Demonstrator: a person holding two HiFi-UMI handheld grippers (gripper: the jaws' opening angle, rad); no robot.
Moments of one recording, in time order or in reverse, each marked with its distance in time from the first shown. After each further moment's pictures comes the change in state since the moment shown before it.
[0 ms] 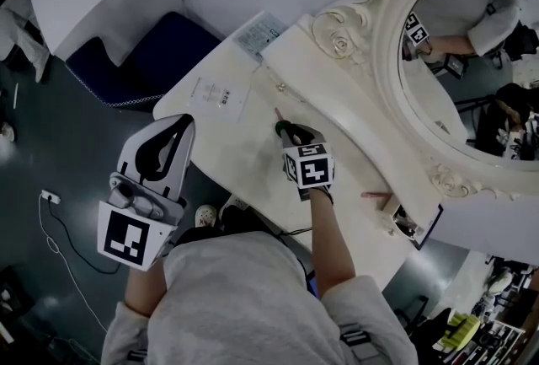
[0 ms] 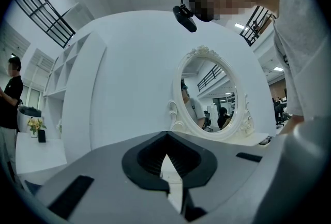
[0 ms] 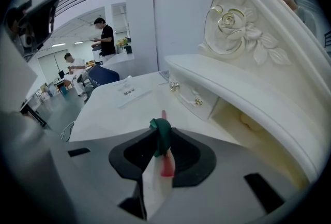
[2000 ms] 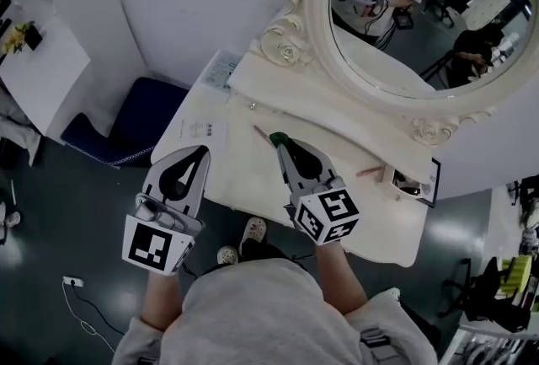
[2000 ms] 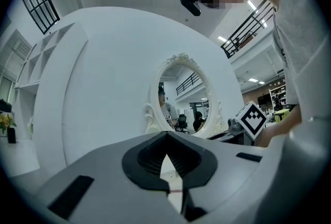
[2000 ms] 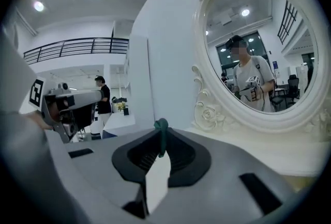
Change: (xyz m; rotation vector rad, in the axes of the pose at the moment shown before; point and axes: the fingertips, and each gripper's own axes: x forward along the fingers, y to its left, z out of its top) left arm -0.010 -0.042 0.004 -0.029 -0.017 -0.253; right arm -0.204 0.064 0.097 0.160 -0.676 -0.095
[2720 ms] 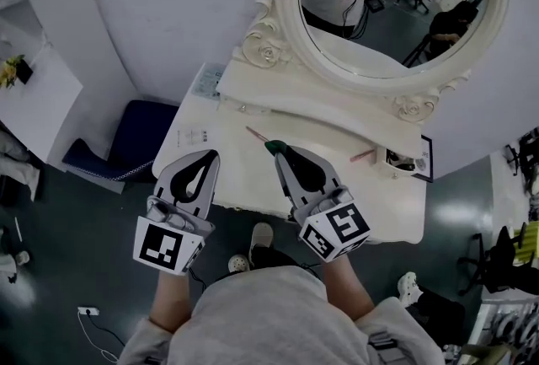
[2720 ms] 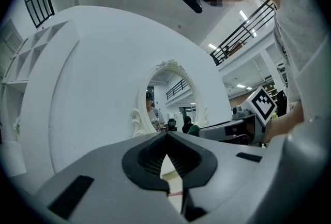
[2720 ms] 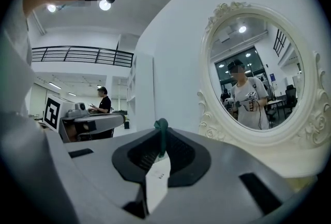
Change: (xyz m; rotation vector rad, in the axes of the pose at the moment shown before) left arm -0.010 -0.030 0.028 0.011 -0.140 -0.113; right arm -0.065 0.052 0.046 -0.042 -0.187 -0.021
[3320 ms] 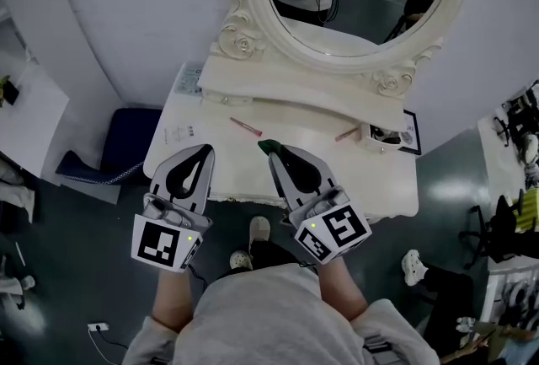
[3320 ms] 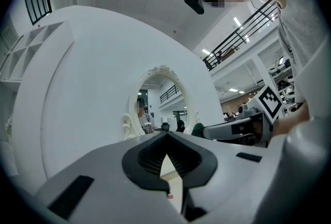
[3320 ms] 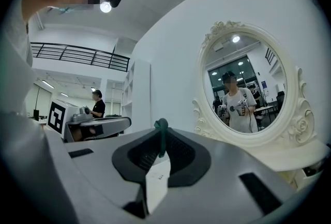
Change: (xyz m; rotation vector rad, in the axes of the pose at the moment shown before) left arm -0.010 -0.029 0.016 0.008 -0.057 -0.075; right arm -0.048 0.021 0.012 -0.015 -0.071 -0.085
